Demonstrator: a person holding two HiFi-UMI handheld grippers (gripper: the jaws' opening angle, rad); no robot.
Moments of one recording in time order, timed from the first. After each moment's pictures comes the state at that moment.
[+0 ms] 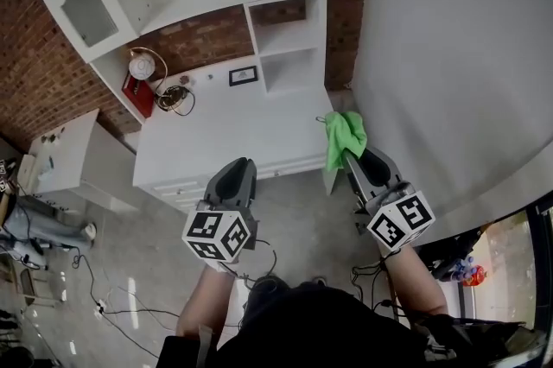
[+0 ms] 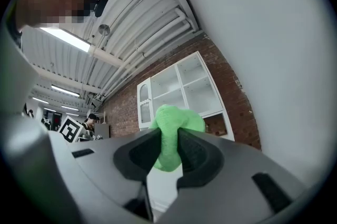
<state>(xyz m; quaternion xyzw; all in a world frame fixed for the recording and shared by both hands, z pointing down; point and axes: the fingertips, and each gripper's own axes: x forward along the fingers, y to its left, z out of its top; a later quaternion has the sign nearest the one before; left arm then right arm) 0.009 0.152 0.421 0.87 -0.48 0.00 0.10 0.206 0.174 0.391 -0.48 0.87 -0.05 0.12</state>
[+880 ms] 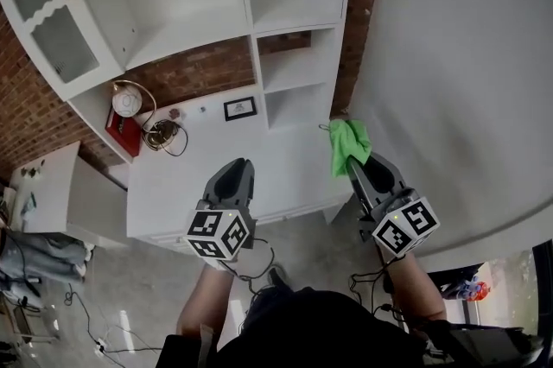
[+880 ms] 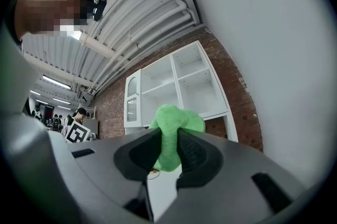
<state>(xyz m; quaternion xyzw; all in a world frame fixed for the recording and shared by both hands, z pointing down) -0.049 -0.046 0.420 0.89 -0.45 -0.03 0.10 0.152 0.010 0.374 -0.51 0.86 -0.04 0.10</state>
